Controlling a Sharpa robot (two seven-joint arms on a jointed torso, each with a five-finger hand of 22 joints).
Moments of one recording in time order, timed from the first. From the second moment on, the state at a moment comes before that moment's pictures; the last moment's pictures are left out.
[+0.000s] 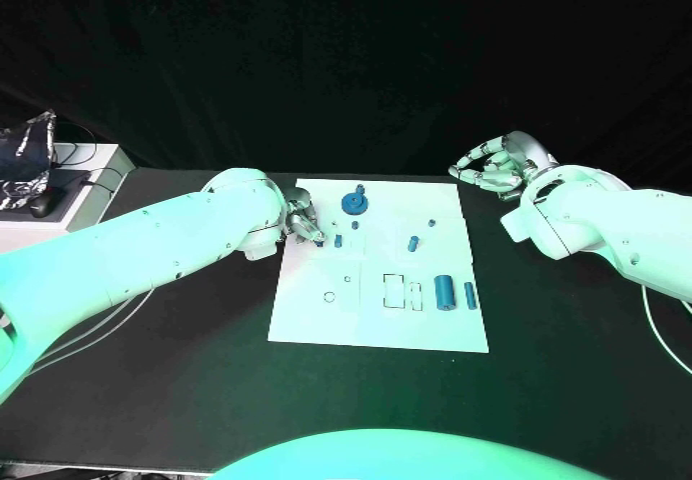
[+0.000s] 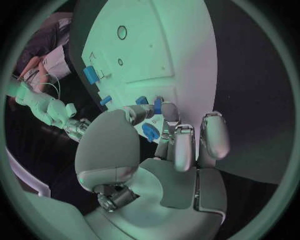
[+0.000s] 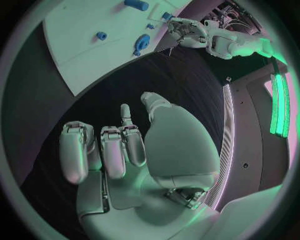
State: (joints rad) left arm 1.19 -0.59 0.08 1.21 -1.24 0.16 -0.51; left_hand 1.13 -0.25 0.80 0.23 0.26 0.92 0.05 0.61 1.01 1.23 -0.03 1.01 0.60 1.47 -0.08 1.53 1.31 0.08 1.35 0.04 1.38 1.28; right arm 1.31 -0.80 -0.10 1.35 -0.83 -0.55 -0.10; right_hand 1.30 -0.18 0.23 0.29 0.43 0.88 0.15 0.26 0.54 1.46 0.07 1.46 1.31 1.46 -0.01 1.54 1.31 0.02 1.47 0.10 1.42 1.31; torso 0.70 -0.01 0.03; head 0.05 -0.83
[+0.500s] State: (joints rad) left arm 1.19 -0.59 0.08 1.21 -1.24 0.16 -0.50; left_hand 1.12 -0.24 0.80 0.23 0.26 0.92 0.05 0.61 1.03 1.23 -0.03 1.01 0.60 1.47 -0.08 1.53 1.31 0.08 1.35 0.04 1.38 1.27; right arm 1.31 -0.80 -0.10 1.35 -0.83 -0.55 -0.10; right_hand 1.30 -0.18 0.23 0.29 0.43 0.88 0.15 0.26 0.54 1.46 0.07 1.46 1.31 1.46 -0.01 1.54 1.31 0.02 1.47 0.10 1.42 1.31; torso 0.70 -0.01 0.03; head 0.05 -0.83
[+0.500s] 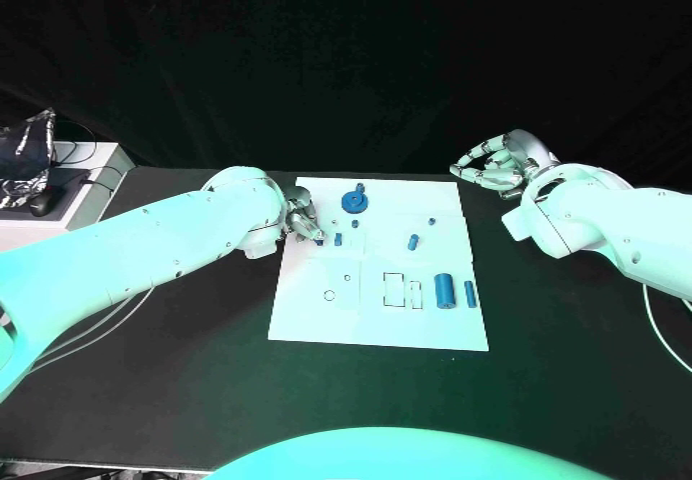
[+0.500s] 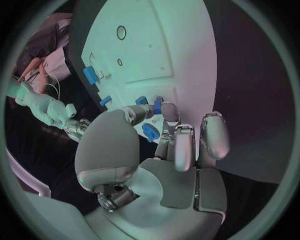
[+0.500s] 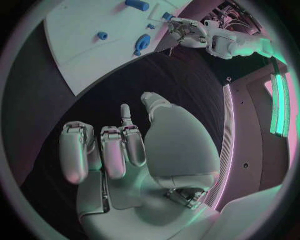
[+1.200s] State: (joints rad) left arm 1.18 -0.59 0.08 1.21 -1.24 0.16 -0.50; left_hand 1.09 -0.26 0.80 0.23 0.26 0.93 0.04 0.61 1.07 1.24 -0.03 1.01 0.60 1.47 -0.08 1.53 1.31 0.08 1.35 0.04 1.38 1.27; right arm 1.31 -0.80 -0.10 1.35 -0.83 -0.55 -0.10; right_hand 1.30 -0.18 0.23 0.29 0.43 0.88 0.15 0.26 0.54 1.46 0.07 1.46 1.31 1.46 -0.01 1.54 1.31 0.02 1.47 0.10 1.42 1.31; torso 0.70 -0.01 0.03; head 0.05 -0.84
